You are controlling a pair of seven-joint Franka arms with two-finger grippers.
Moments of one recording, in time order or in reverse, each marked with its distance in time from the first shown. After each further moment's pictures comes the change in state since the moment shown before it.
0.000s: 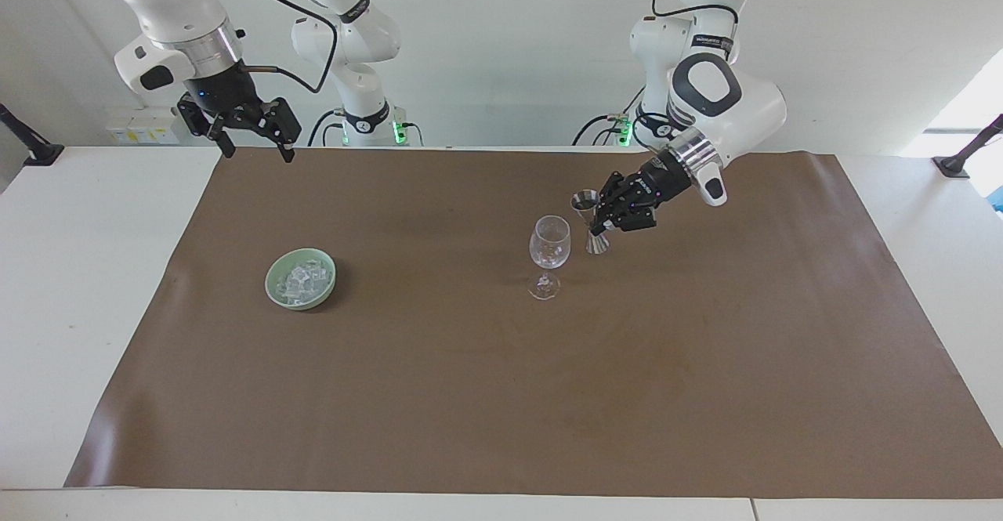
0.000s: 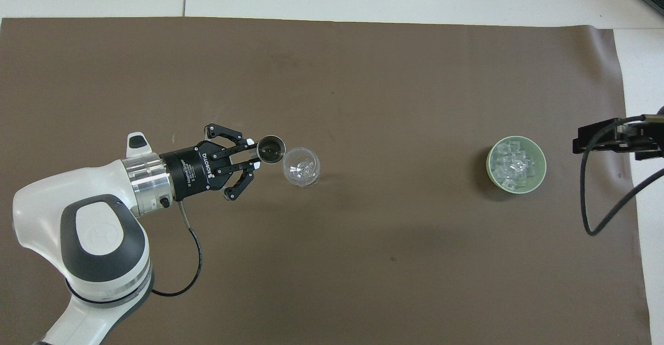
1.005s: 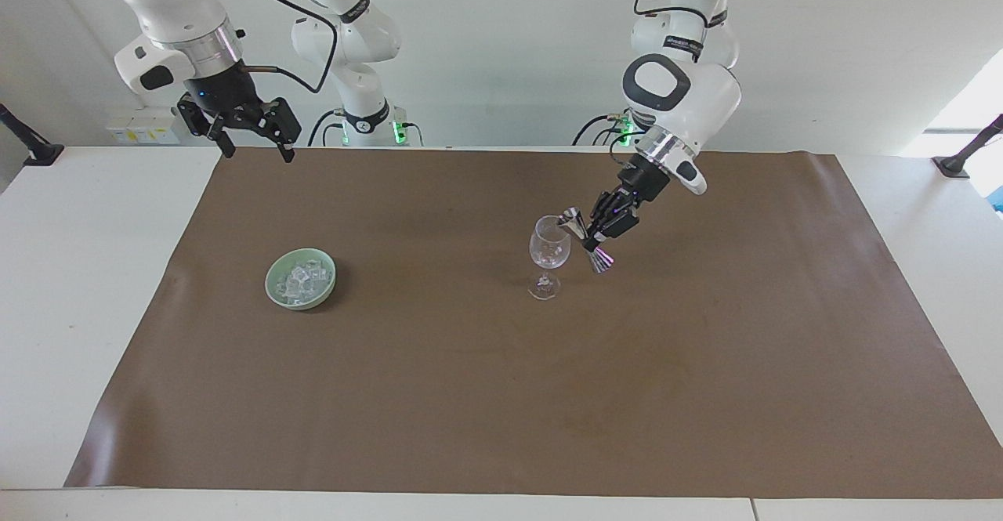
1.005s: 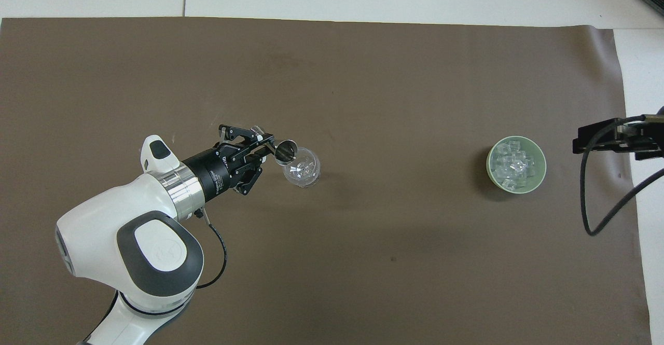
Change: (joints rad) left arm -0.137 0.043 -0.004 0.001 0.005 0.354 0.303; right arm 0.000 0.000 0.000 0.000 0.000 0.000 0.000
